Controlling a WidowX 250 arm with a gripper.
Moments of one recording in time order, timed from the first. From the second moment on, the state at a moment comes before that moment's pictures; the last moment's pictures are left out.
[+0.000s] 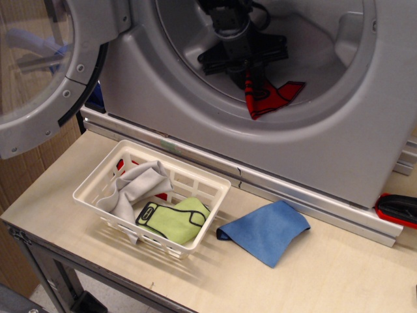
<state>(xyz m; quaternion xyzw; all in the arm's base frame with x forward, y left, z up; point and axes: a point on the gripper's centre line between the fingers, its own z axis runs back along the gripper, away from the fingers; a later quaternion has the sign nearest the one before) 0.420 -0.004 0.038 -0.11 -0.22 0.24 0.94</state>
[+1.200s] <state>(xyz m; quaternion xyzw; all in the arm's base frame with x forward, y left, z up) 0.258 0.049 0.014 0.03 -0.05 0.34 0.94</state>
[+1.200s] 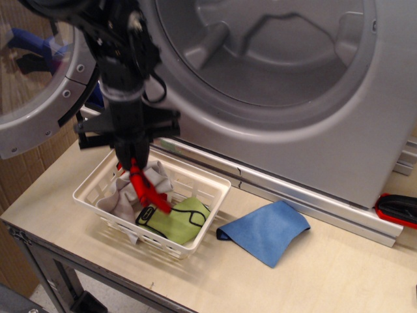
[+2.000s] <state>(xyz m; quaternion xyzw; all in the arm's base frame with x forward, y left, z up) 0.258 0.036 -0.027 0.05 0.00 0.36 0.93</state>
